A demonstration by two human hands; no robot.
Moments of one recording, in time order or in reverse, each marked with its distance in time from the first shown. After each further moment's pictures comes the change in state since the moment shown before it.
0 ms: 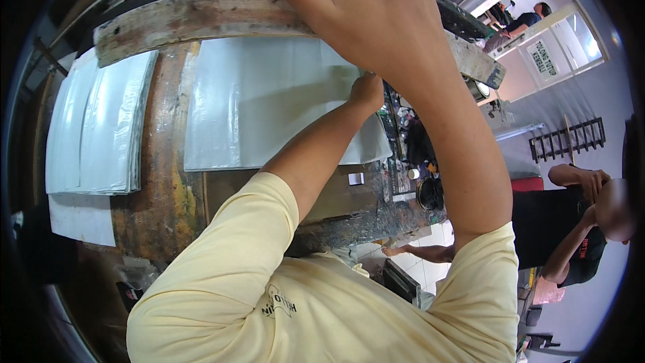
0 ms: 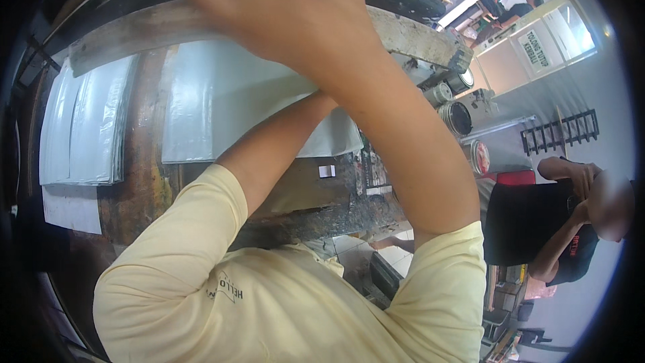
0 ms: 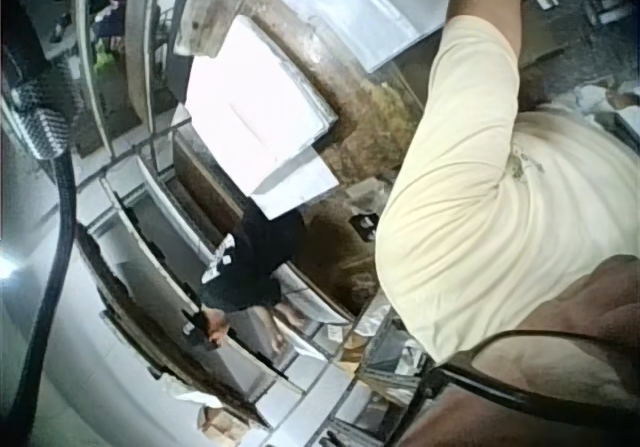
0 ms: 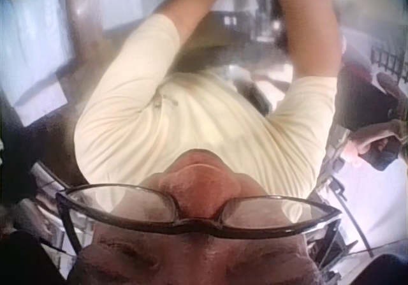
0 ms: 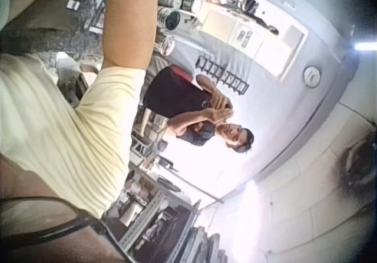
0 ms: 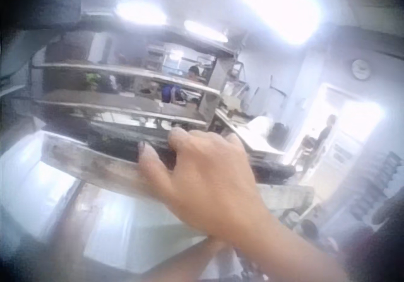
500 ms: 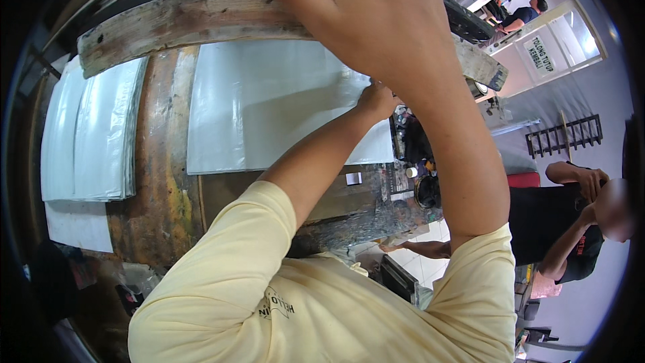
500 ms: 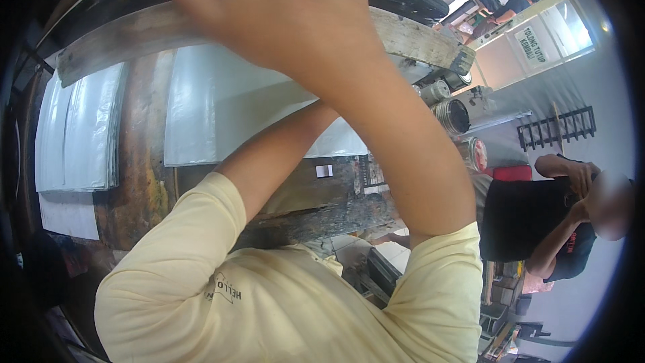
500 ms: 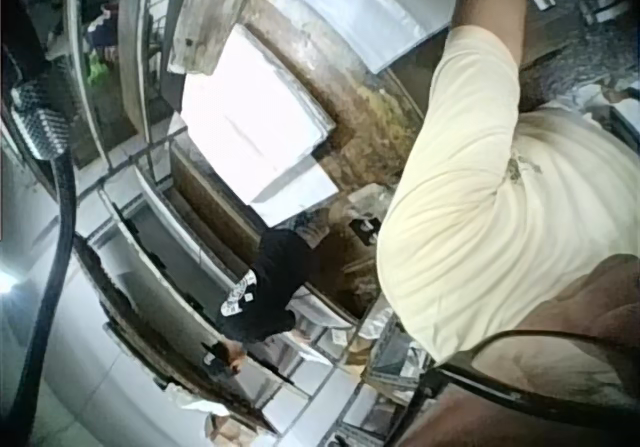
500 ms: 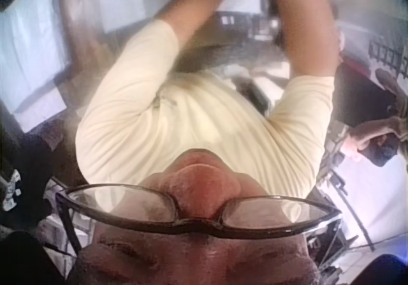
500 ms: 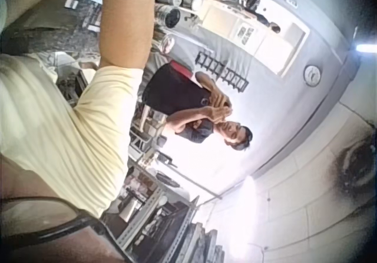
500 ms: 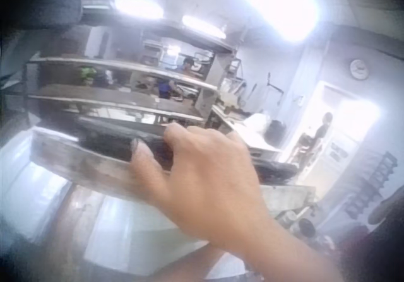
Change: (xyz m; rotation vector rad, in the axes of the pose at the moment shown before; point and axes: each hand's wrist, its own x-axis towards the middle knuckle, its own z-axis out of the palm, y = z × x) left_hand -0.028 0.036 -0.010 -0.149 -0.161 -0.035; right_hand 0.012 -0.016 -0.024 0.039 -0.258 0.208
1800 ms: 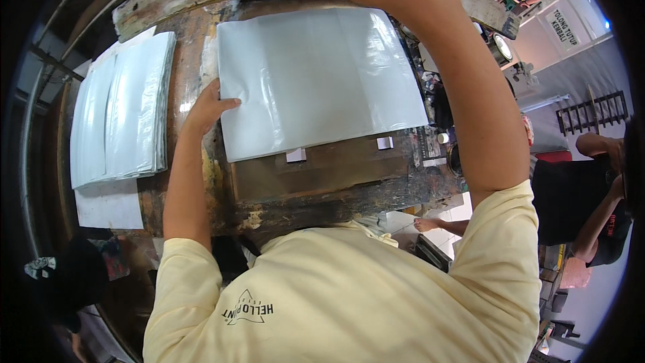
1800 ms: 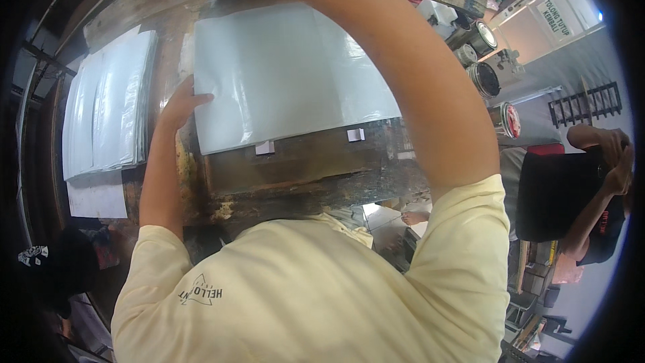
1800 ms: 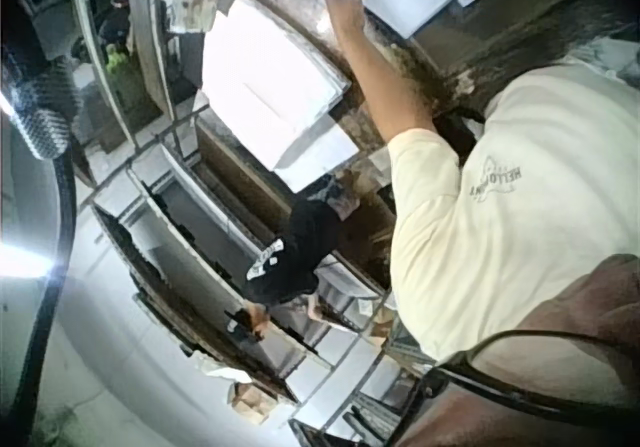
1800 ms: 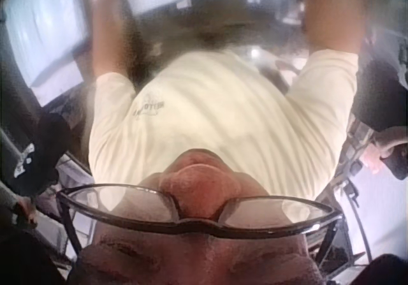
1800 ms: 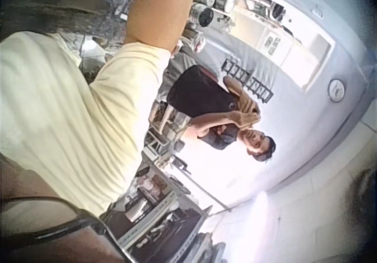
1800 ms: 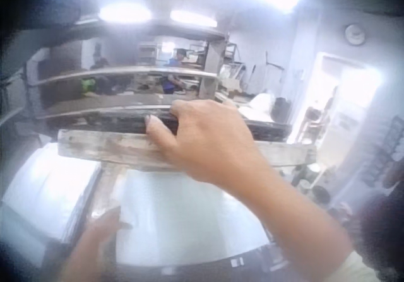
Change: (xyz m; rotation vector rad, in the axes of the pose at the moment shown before) left_hand -0.235 -0.129 -0.385 -0.313 0.011 -0.502; right_hand -0.010 0.016 0.020 -0.039 0.088 -0.087
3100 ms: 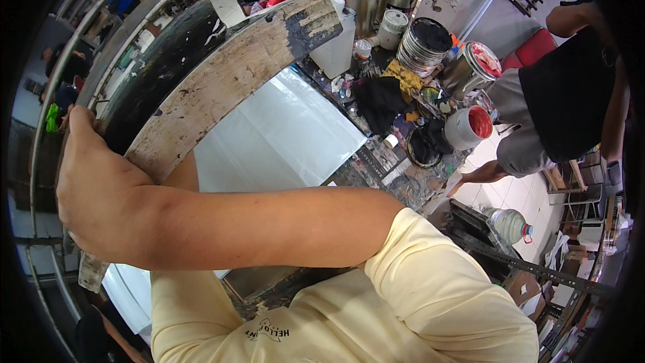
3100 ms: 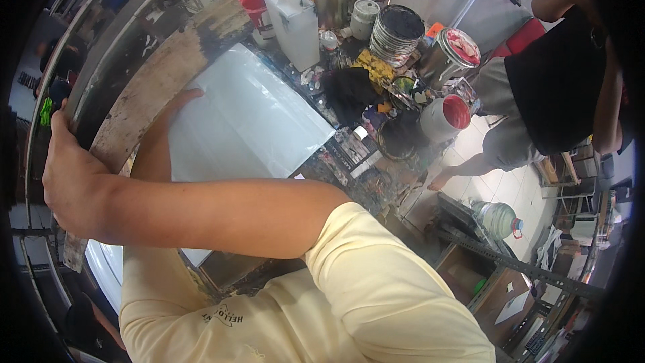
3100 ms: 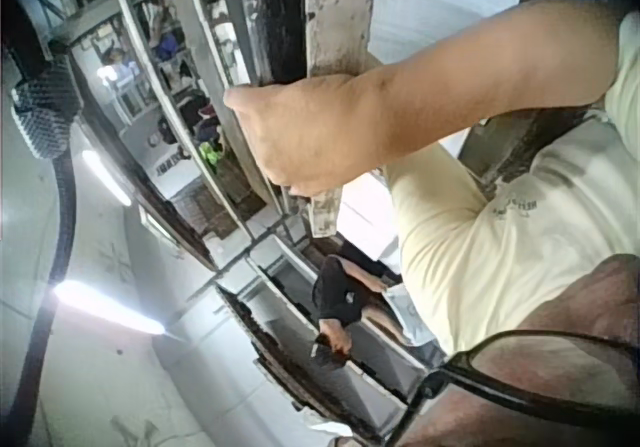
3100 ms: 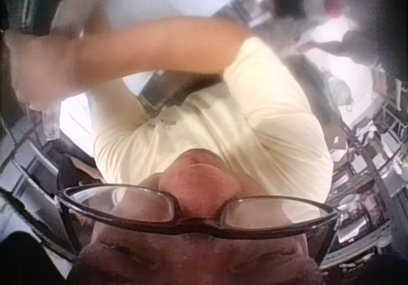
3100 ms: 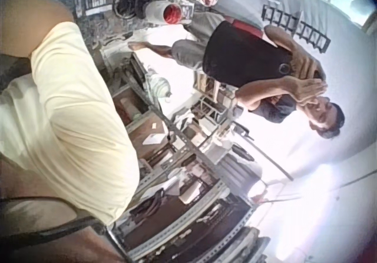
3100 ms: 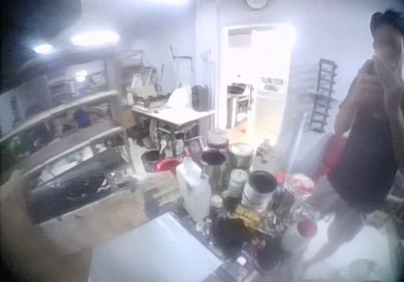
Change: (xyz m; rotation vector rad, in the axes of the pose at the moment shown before) left_hand -0.029 0.370 0.222 0.926 1.045 0.134; right_hand -0.008 -0.002 0.031 -0.126 0.119 -0.109
